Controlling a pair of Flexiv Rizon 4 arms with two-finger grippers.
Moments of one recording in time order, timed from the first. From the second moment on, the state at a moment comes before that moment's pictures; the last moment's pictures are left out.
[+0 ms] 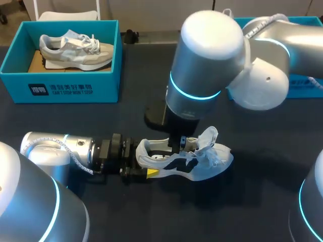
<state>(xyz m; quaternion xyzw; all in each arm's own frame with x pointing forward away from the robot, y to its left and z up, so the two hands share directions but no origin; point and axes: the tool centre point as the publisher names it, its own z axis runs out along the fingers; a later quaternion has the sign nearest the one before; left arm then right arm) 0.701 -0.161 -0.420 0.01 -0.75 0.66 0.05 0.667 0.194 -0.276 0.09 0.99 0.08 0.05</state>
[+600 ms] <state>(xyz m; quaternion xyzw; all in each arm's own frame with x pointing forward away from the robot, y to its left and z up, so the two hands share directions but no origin) 0.701 -0.161 -0.420 0.01 -0.75 0.66 0.05 0.698 0.219 -0.321 0.00 1.00 0.04 0.04</state>
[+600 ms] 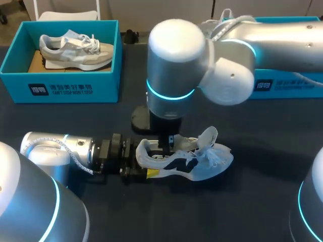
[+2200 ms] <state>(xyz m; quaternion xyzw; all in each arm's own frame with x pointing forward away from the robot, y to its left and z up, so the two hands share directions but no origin) 0.701 -0.161 -0.420 0.01 -0.75 0.66 0.05 0.718 0.159 -0.397 0.01 1.00 0.01 0.01</state>
